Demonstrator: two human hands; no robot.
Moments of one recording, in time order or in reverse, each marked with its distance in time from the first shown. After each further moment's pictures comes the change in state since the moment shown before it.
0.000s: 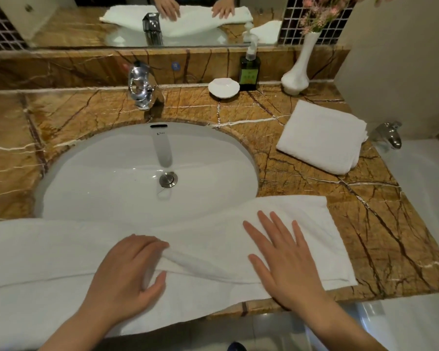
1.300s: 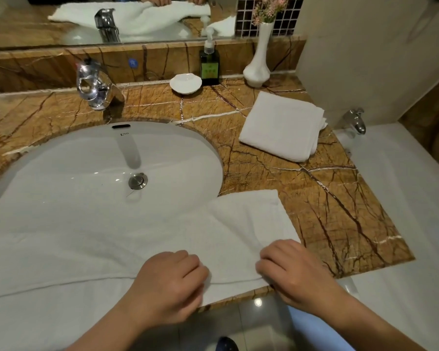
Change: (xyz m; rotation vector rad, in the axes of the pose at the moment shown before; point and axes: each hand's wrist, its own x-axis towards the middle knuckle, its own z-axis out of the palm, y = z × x) left_hand 0.041 0.096 0.047 0.014 0.015 0.556; right_hand -0.046 0.070 -0.017 -0.070 0.241 -0.483
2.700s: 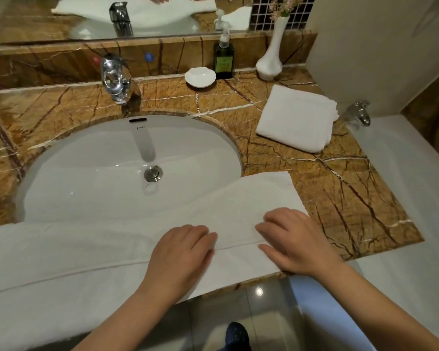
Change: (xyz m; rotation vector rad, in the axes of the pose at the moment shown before) left_hand -0.017 -0.017 -0.016 0.082 0.076 -0.221; right_hand 0.042 -0.011 0.005 0.008 0.015 0.152
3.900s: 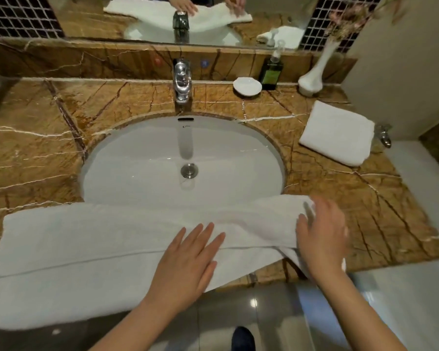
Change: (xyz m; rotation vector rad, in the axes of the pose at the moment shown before) left_hand -0.083 -0.051 -0.031 0.060 -0.360 -0.212; right_hand 0.055 -0.089 0.008 0.063 0.231 0.941
